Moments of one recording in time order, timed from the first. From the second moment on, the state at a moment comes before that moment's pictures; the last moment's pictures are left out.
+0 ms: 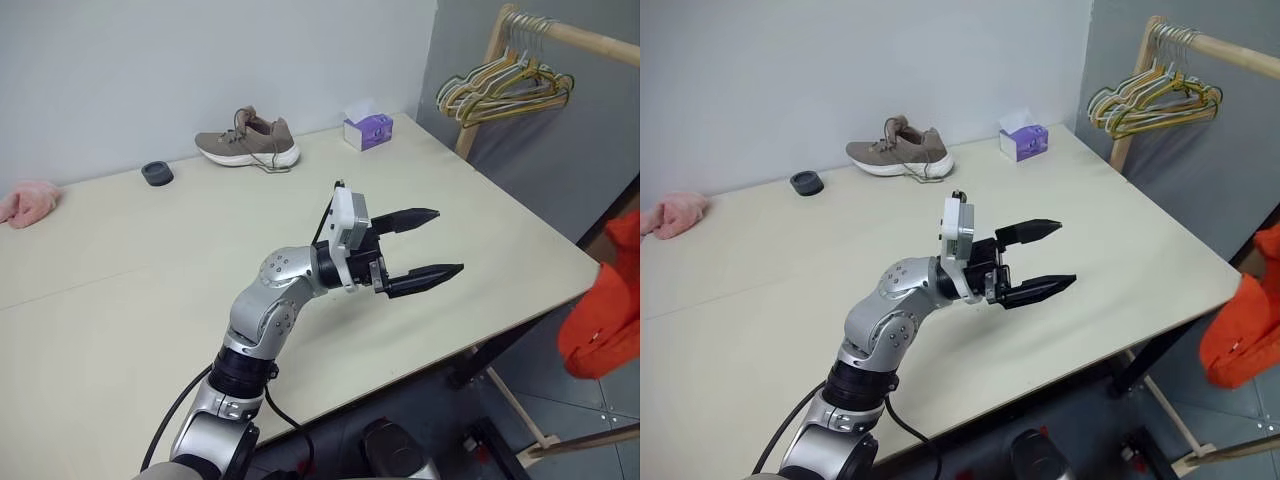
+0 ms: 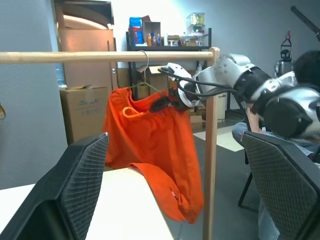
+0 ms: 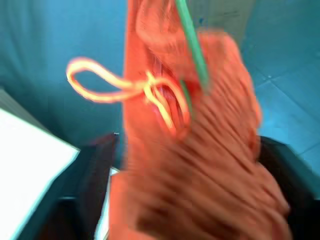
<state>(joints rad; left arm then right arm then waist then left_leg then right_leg) -0.55 0.12 -0.21 -0.16 -0.53 0.36 -0.93 -0.55 -0.95 -0.83 0.29 0.26 1.08 0.12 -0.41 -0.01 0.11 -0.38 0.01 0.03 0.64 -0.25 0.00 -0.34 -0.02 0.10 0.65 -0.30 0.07</state>
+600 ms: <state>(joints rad) -0.55 0.11 -0.23 -0.16 -0.53 0.36 -0.93 -0.33 -0.79 -0.71 -0.21 0.11 0.49 0.06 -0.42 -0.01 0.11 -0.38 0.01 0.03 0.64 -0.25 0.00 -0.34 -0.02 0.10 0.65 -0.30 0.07</state>
